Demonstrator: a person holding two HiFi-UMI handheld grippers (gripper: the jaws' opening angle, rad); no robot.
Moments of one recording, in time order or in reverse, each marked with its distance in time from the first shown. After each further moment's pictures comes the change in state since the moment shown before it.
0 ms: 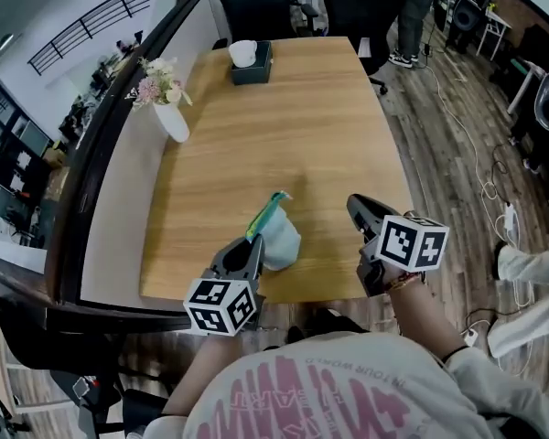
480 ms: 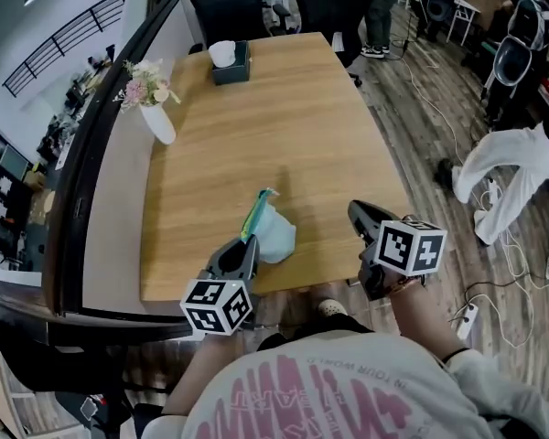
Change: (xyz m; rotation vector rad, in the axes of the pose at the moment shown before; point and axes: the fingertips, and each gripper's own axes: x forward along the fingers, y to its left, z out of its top) left arm -0.029 0.013 -0.021 -0.003 0.014 -0.090; right arm -0.036 0.019 -0.046 -0.003 -0.006 -0.123
